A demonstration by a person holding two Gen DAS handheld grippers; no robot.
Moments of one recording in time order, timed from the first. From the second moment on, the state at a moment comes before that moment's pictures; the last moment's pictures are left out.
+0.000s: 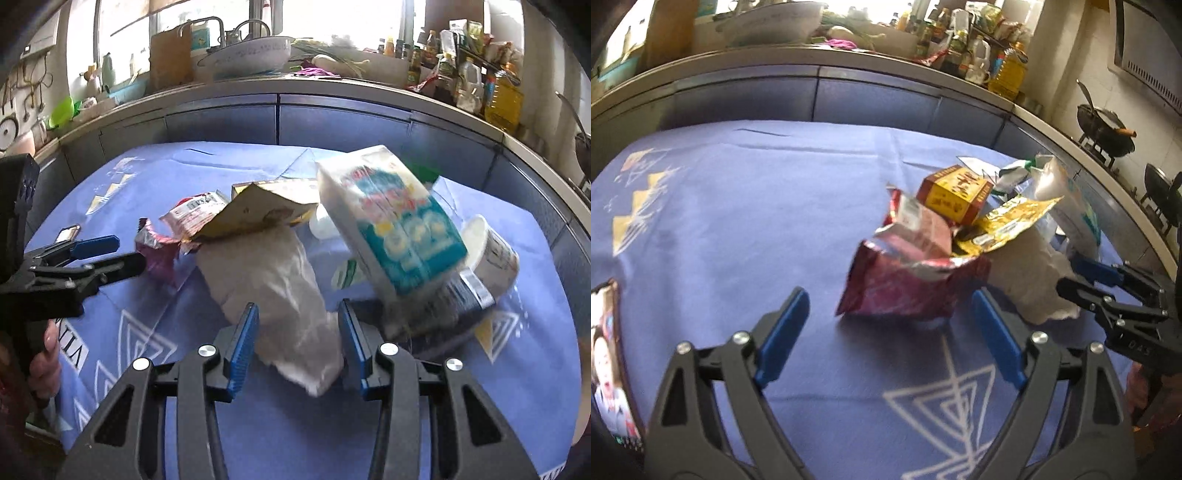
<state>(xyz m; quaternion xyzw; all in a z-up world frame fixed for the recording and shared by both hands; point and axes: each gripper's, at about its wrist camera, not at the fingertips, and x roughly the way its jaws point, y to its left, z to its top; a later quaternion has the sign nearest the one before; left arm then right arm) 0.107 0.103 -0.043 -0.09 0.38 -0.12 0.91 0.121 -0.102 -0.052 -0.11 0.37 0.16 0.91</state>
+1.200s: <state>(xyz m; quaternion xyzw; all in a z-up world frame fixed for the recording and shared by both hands) 0.042 0.035 -0.018 -0.06 0.41 -0.19 0.89 0.030 -0.173 -0.058 0.07 0.37 0.24 0.90</state>
